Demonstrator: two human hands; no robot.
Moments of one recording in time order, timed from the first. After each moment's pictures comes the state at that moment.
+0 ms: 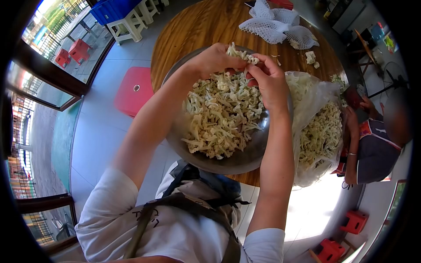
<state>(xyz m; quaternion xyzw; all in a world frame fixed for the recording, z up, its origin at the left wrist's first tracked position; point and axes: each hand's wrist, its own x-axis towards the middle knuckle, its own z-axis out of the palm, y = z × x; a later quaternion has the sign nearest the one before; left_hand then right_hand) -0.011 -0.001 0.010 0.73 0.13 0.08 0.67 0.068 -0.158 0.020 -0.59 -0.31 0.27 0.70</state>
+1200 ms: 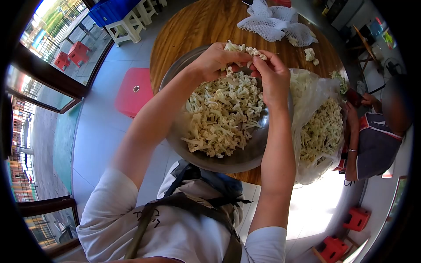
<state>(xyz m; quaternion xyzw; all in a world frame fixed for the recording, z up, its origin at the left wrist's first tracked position) -0.017 -0.023 0.027 0.60 0.14 0.10 0.78 0.073 -0.157 0.015 -0.55 -0.29 0.22 0.75</state>
